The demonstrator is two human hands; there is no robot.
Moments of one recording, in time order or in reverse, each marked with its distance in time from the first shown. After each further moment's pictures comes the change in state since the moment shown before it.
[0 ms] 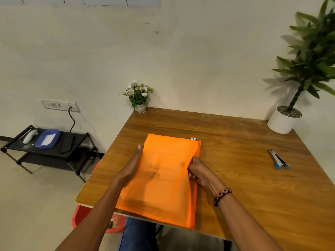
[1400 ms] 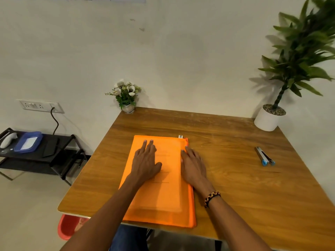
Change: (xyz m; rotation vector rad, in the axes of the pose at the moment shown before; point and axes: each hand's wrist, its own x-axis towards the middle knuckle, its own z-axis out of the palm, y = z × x) left_hand 0.048 0.012 0.078 1.183 0.251 0.394; right_hand 0.028 0.037 -0.021 -1.020 0.412 -0.439
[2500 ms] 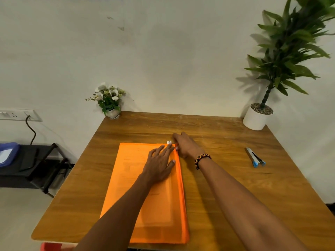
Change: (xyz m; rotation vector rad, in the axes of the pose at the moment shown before) left_hand 0.065 0.061 0.039 -0.061 -0.079 0.230; right_hand 0.118 0.031 -0.047 0.000 -0.238 -0.008
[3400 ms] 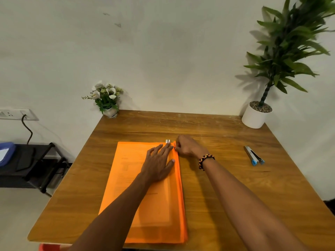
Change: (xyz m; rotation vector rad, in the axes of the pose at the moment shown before) left_hand 0.000 0.000 0.001 0.033 0.005 0.014; right_hand 0.001 0.011 0.000 0.110 -0.044 0.023
